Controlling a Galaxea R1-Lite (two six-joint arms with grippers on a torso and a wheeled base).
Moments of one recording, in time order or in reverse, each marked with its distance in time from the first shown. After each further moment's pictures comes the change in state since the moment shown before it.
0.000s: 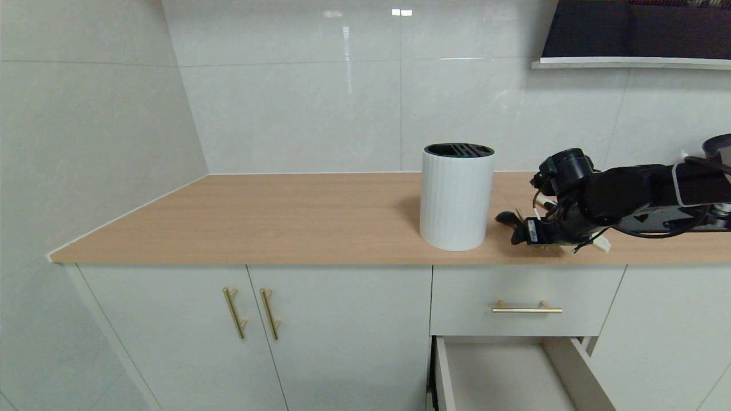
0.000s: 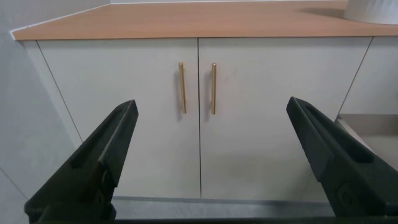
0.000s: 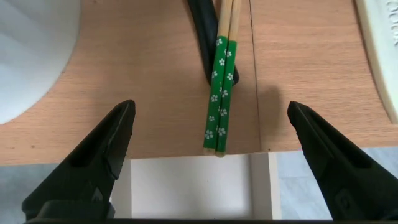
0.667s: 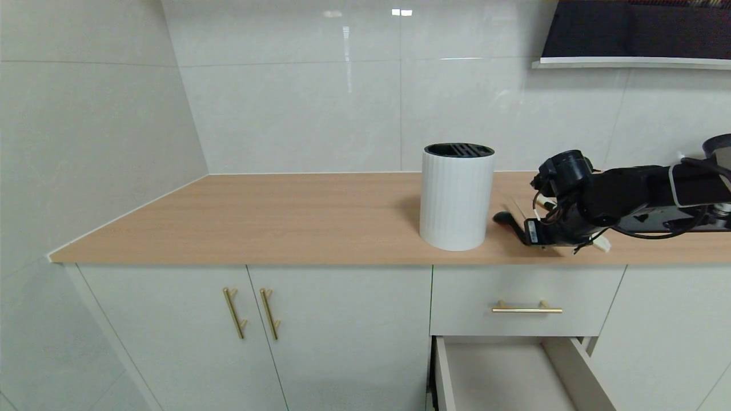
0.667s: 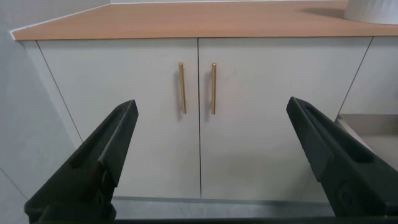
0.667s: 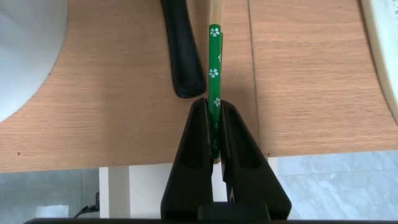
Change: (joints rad) left arm 0.000 0.000 0.000 0.000 0.000 0.000; right arm -0.006 0.010 -0.010 0.006 -0.002 0.001
